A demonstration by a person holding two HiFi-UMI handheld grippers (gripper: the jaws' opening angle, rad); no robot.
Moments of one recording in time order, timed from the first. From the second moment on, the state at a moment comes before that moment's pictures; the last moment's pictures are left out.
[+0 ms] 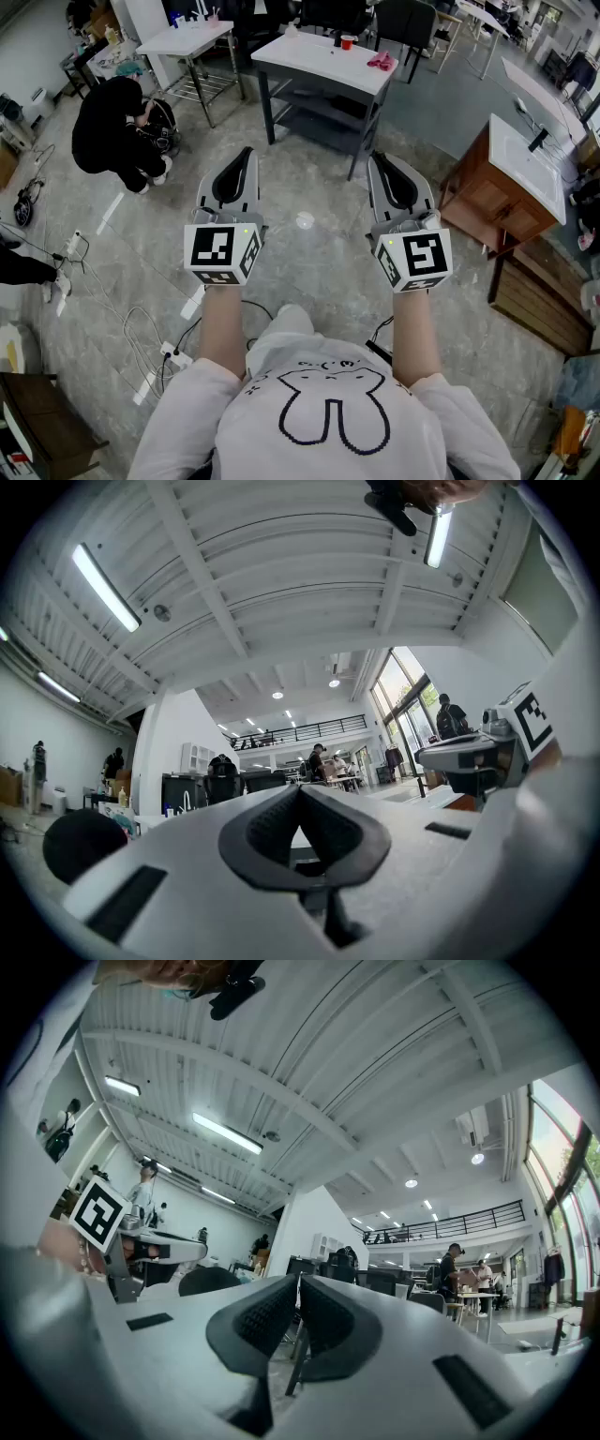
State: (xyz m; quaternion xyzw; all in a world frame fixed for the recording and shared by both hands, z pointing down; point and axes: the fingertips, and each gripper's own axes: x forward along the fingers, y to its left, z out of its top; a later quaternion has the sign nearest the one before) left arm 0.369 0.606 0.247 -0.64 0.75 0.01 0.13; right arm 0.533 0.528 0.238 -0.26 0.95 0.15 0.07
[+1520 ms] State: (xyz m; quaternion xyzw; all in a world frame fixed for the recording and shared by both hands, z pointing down) left arm 0.071 0.323 0.253 -0.66 0.74 0.00 0.12; right arm 0.256 0.248 0.253 -0.28 0.95 0.14 0.03
